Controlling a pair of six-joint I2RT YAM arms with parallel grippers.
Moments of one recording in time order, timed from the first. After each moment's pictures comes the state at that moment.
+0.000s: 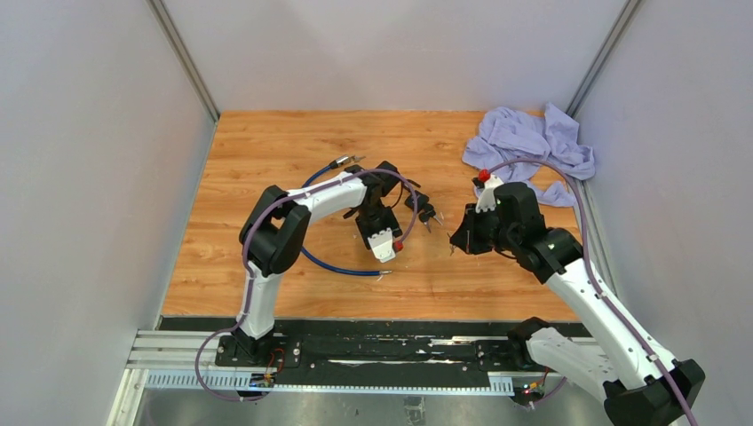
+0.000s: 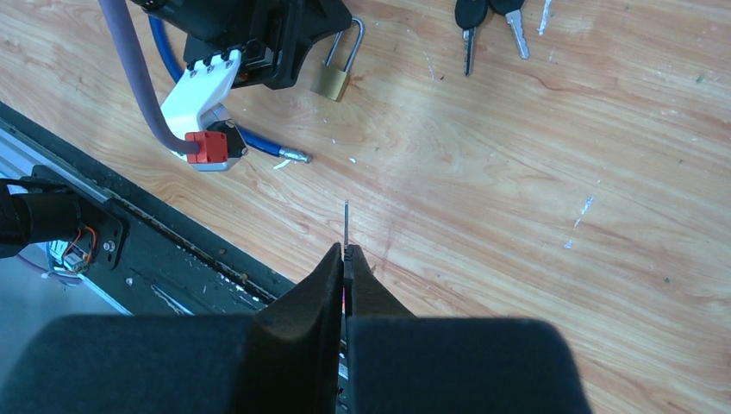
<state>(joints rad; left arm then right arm) -0.68 2.07 1.54 -0.93 0.30 2.07 0.48 0.90 0.89 -0.69 -0.22 0.32</state>
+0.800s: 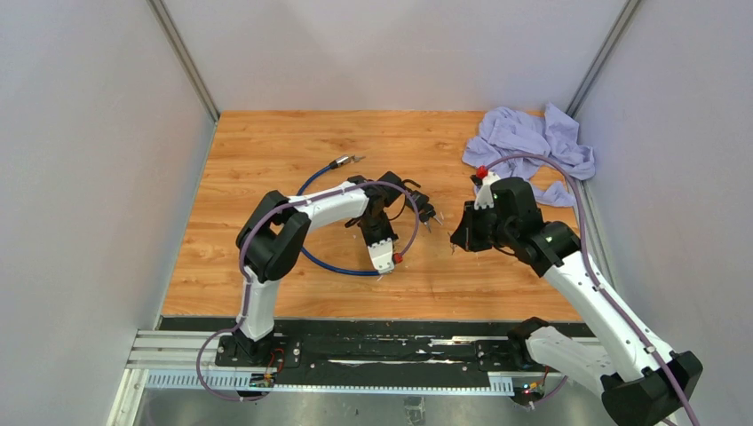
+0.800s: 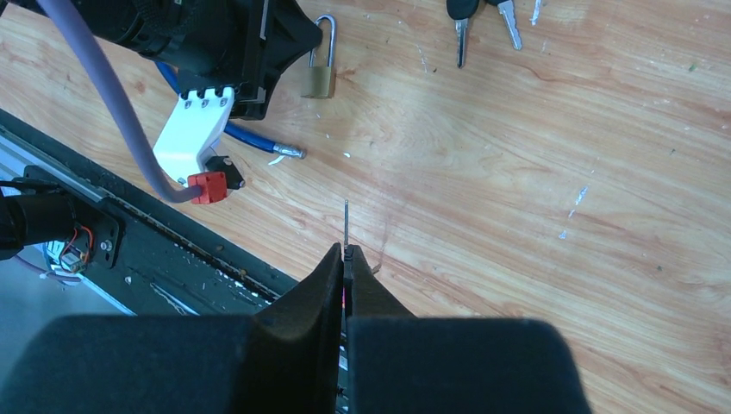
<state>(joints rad) -0.74 2.03 1.45 -0.87 0.23 2.08 0.48 0.94 0.94 -0.74 -0.20 0.33</state>
